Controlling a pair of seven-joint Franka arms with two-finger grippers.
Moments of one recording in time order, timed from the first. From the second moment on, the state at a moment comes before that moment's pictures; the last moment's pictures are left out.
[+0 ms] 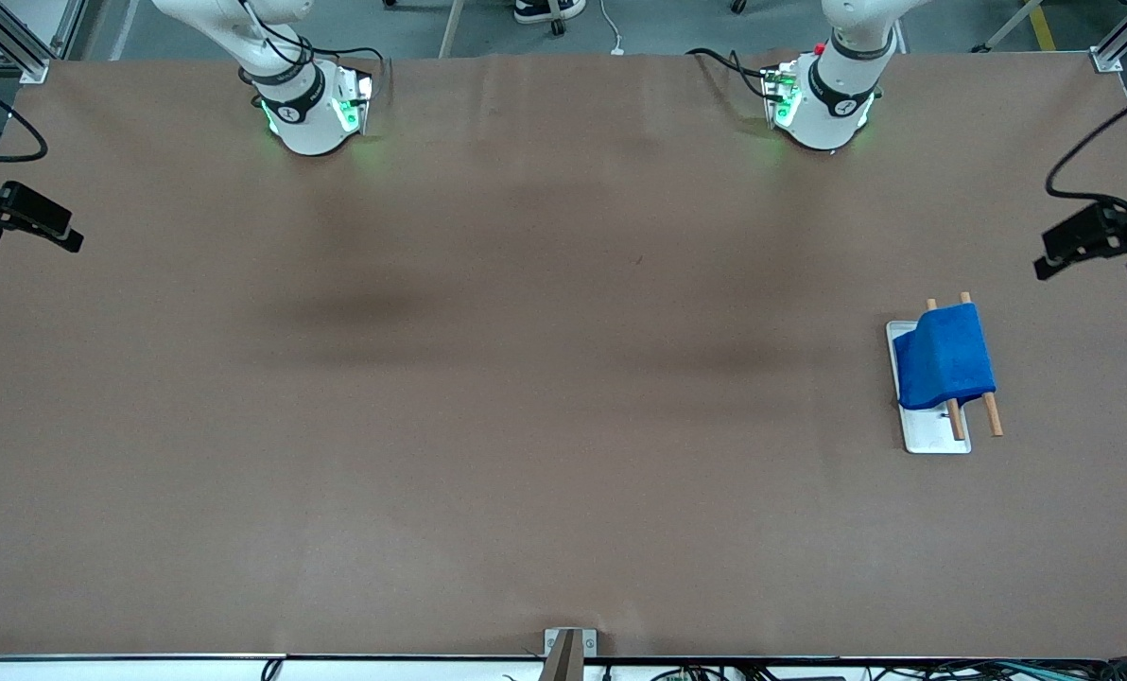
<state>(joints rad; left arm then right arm) 0.35 0.08 -0.40 -1.39 0.01 1.49 -0.02 -0.05 -0.05 -0.04 -1.61 0.01 1.54 0.01</state>
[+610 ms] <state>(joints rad) 0.06 -0.14 -0.13 -1.62 0.00 1.49 -0.02 -0.05 -0.05 -0.05 -1.61 0.01 1.54 0.01</state>
